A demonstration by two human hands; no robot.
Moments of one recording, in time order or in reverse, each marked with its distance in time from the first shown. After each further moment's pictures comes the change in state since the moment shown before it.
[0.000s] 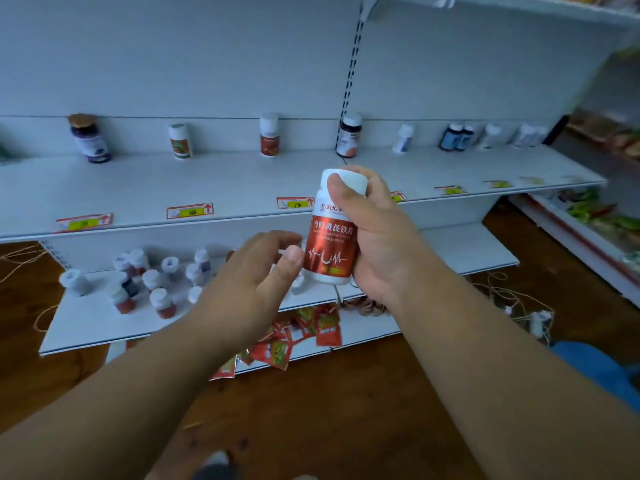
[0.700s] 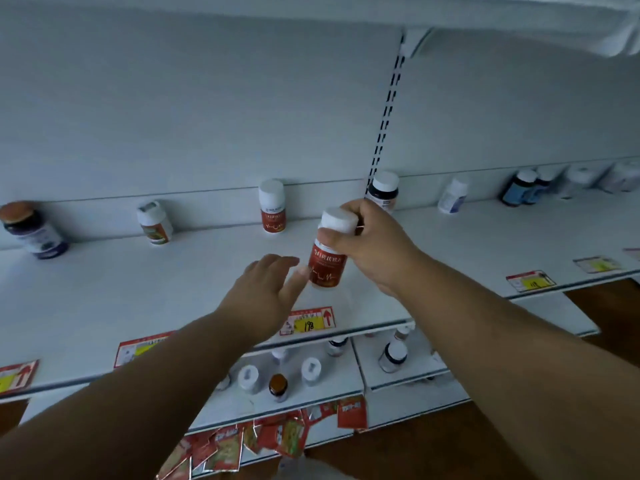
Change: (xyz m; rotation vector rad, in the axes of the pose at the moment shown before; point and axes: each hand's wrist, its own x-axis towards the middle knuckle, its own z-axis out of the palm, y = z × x) left_hand 0.296 -0.082 0.054 0.336 -0.122 -0.072; right_hand 0.296 -0.010 -0.109 -0.755 0.077 -0.016
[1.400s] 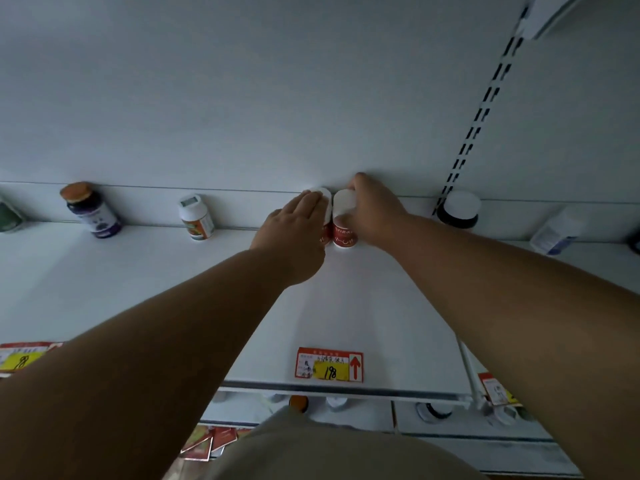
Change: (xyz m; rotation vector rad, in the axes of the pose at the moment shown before) left_hand 0.149 -0.027 -0.024 0.511 0.154 -0.053; right_hand 0.205 0.017 0.047 -0.671 -0.180 -0.273
